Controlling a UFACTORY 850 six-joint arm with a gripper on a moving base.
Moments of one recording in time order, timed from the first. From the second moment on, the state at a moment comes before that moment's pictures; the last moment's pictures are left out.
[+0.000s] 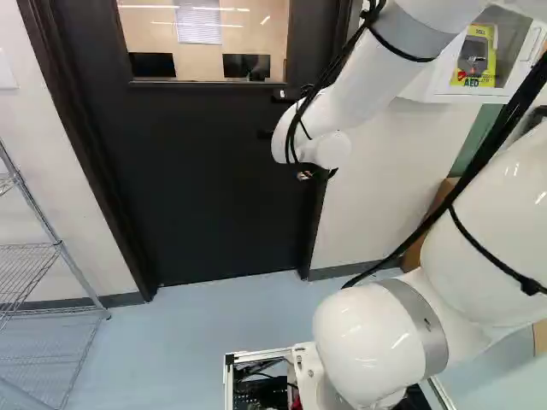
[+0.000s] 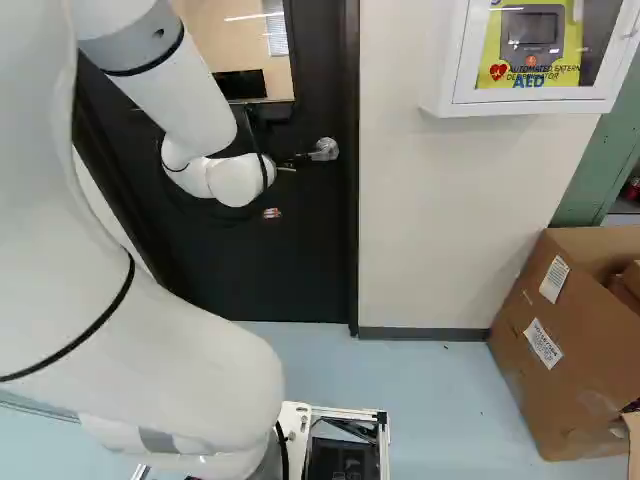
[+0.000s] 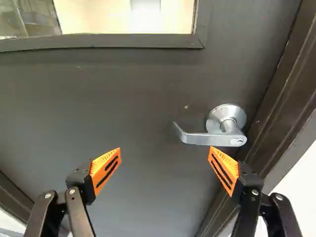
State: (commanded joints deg) arm 5.3 9.6 -30.2 0.0 40.3 0.0
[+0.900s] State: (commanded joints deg) arm 3.5 3.8 -38.5 0.0 40.3 0.0
